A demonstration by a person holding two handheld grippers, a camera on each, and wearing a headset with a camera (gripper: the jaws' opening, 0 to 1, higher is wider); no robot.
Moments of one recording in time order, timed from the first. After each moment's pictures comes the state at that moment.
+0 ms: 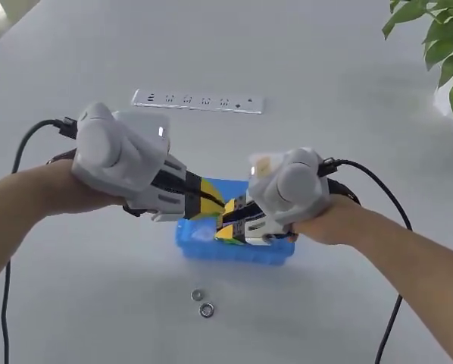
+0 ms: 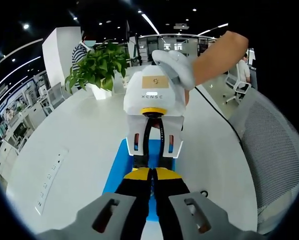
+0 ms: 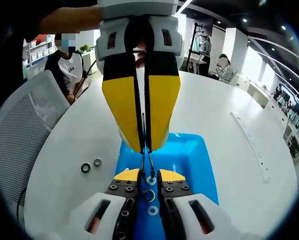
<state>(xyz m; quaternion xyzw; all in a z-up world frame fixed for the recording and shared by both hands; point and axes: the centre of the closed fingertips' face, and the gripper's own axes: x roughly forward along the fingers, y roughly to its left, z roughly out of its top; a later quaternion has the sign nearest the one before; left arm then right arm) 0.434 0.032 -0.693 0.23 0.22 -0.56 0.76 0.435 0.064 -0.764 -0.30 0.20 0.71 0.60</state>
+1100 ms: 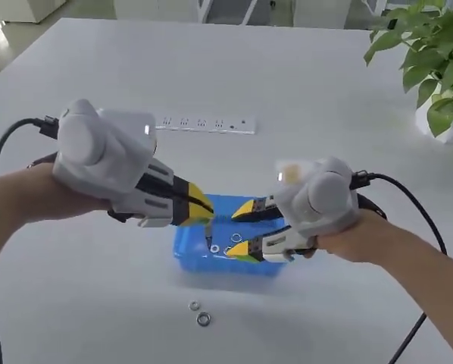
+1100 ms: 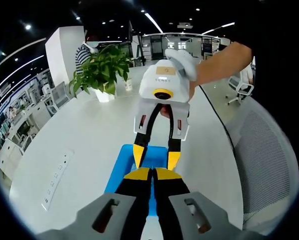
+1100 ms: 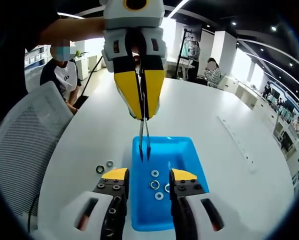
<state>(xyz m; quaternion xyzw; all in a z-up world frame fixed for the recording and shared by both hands) 0.412 0.035 -0.656 0.23 0.23 -0.55 0.77 0.424 0.029 -0.724 -0.29 0.18 0.69 0.64</state>
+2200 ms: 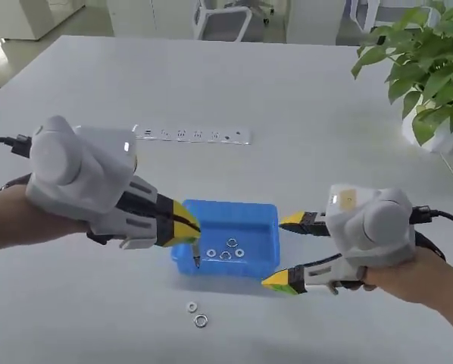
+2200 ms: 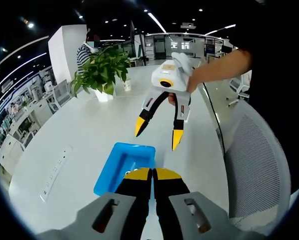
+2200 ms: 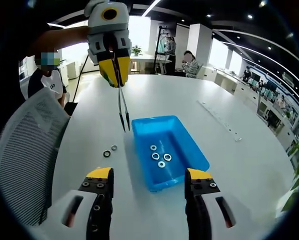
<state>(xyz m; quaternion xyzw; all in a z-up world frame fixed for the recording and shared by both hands) 0.375 0.037 -0.645 0.22 0.24 -0.54 0.78 0.413 -0.037 -0.718 -0.25 0.22 0.62 0.71</state>
